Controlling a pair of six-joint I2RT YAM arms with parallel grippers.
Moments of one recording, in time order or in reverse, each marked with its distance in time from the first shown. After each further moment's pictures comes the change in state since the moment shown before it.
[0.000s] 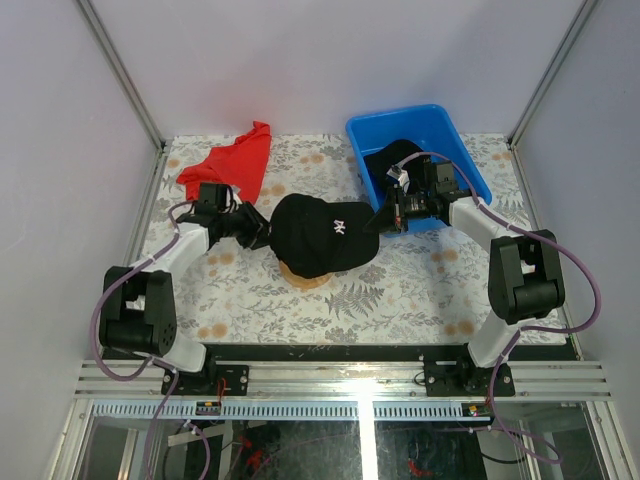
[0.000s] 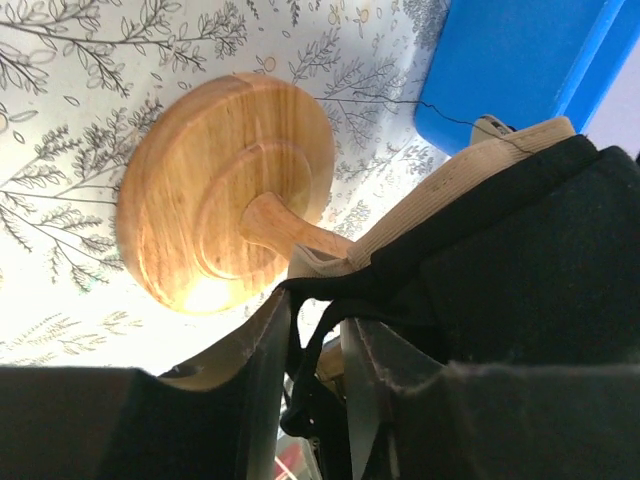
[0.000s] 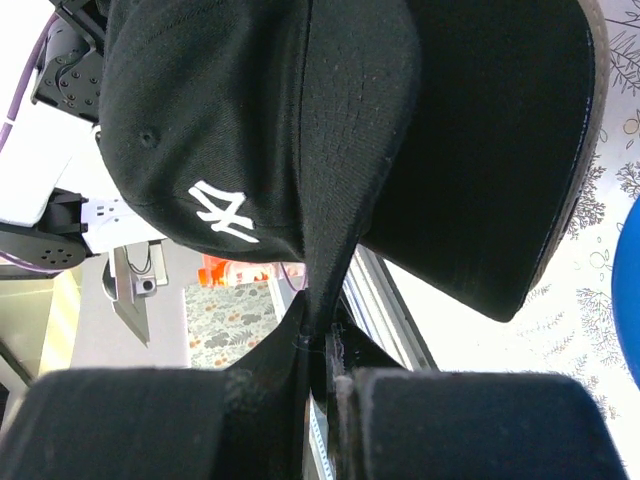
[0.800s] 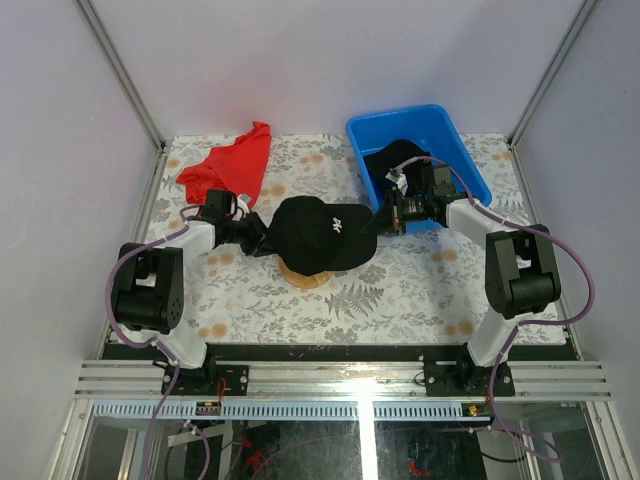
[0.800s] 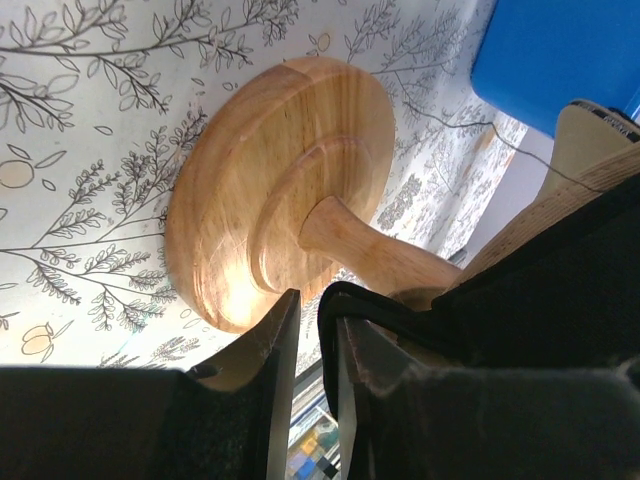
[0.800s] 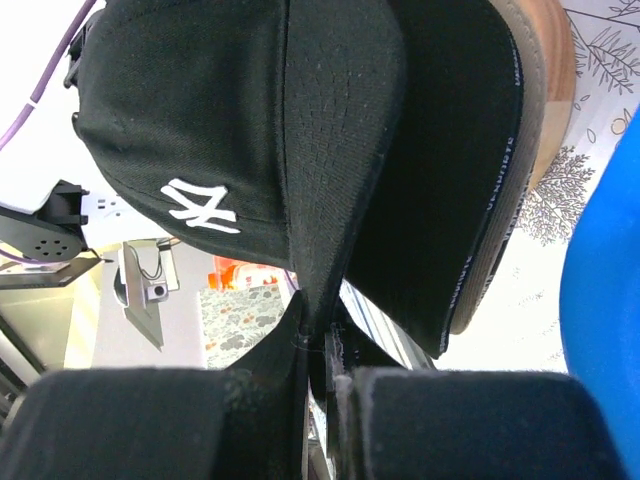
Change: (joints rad) left arm 0.015 0.167 -0.009 0.038 0.086 0.181; right arm 0.000 0.043 -0.023 0.068 -0.005 0.056
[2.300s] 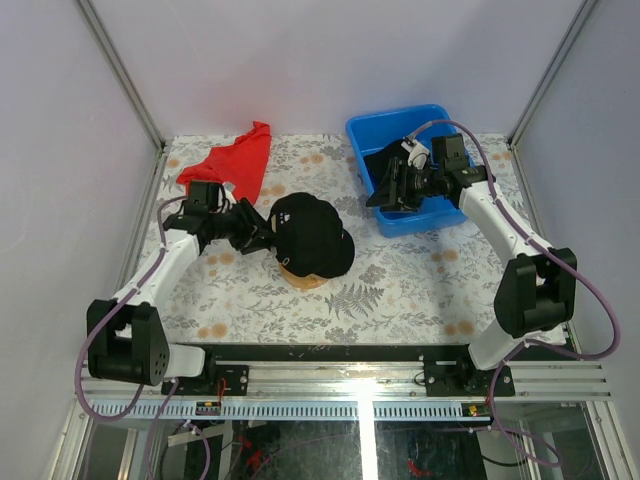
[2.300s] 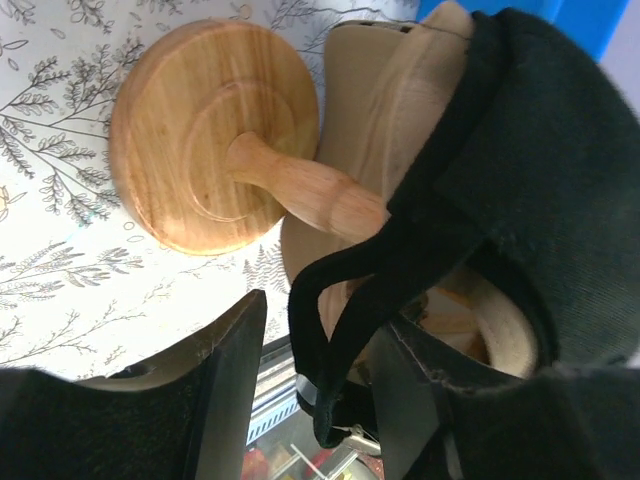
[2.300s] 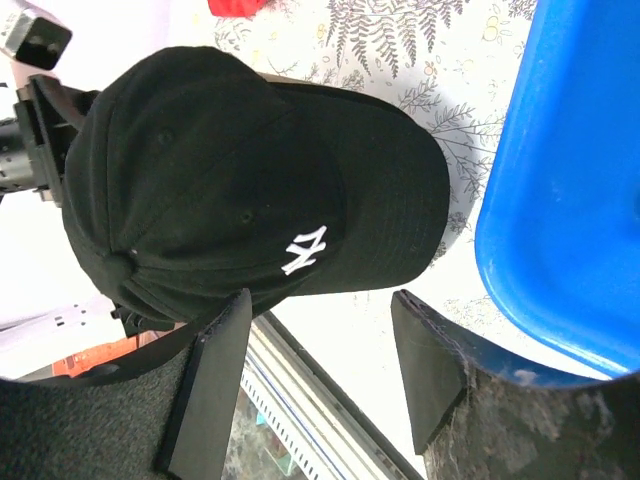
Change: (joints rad) left arm -0.027 -0.309 0.046 -0.233 -0.091 -0.095; right arm 0.012 -0.143 0.248 -0.322 0.448 -0.154
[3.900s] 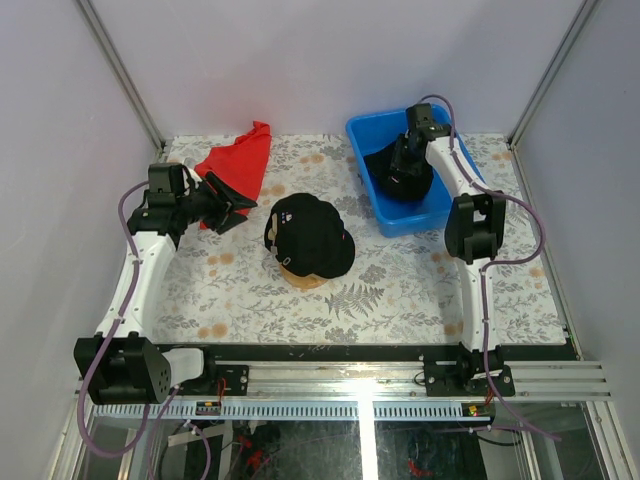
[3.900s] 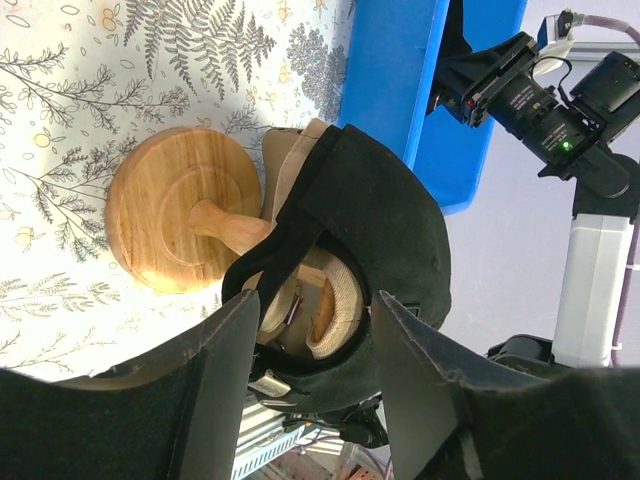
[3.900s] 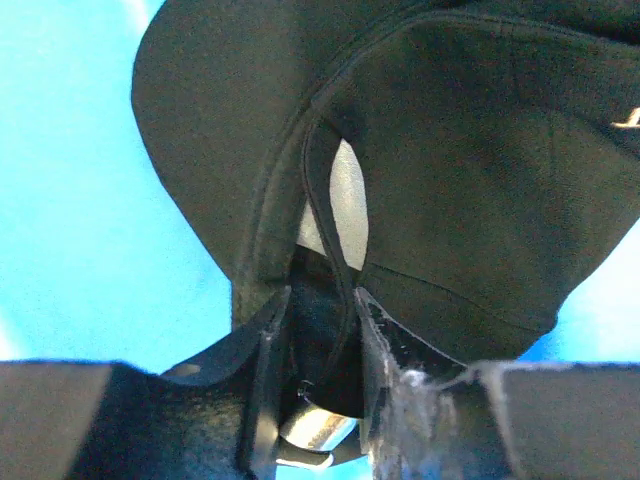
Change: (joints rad) left arm 0.147 -0.128 0.174 -0.105 -0.044 -0.050; right arm -0.032 0.781 0.888 -0.278 0.671 0.006
